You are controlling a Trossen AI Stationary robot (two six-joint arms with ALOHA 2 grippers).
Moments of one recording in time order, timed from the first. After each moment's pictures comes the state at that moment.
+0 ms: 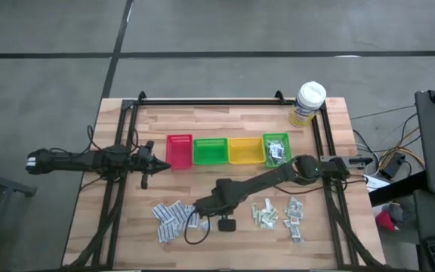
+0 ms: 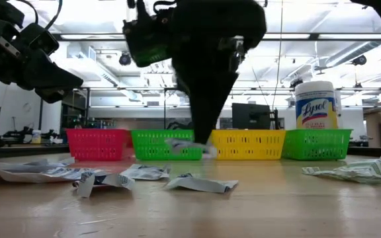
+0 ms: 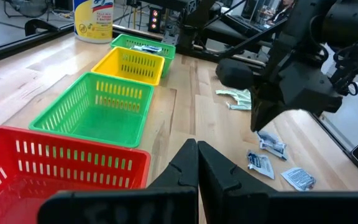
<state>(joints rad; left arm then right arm) 0.00 0.23 0.04 -0.08 0.00 -0.24 0.31 2.39 2.10 -1.20 0.02 0.29</state>
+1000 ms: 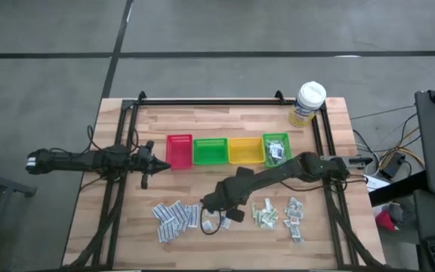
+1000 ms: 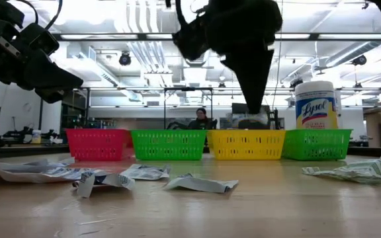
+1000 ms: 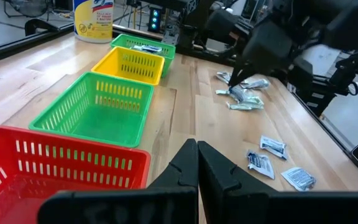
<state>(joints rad) 0.00 0.23 0.04 -0.08 0.00 -0.24 0.30 2.32 2.12 -1.57 0.14 0.64</state>
